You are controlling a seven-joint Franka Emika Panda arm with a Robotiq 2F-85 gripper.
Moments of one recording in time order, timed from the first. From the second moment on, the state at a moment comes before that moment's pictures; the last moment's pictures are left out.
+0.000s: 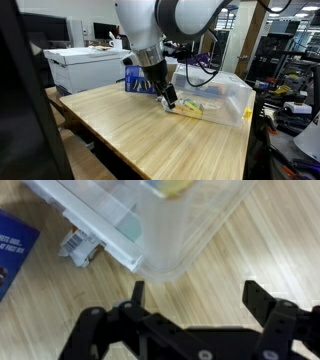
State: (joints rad) arm 0.30 0.49 0.24 -1.80 -0.38 1.91 -0.30
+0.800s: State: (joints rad) arm 0.30 0.54 0.24 -1.78 -0.39 1.83 -0.50
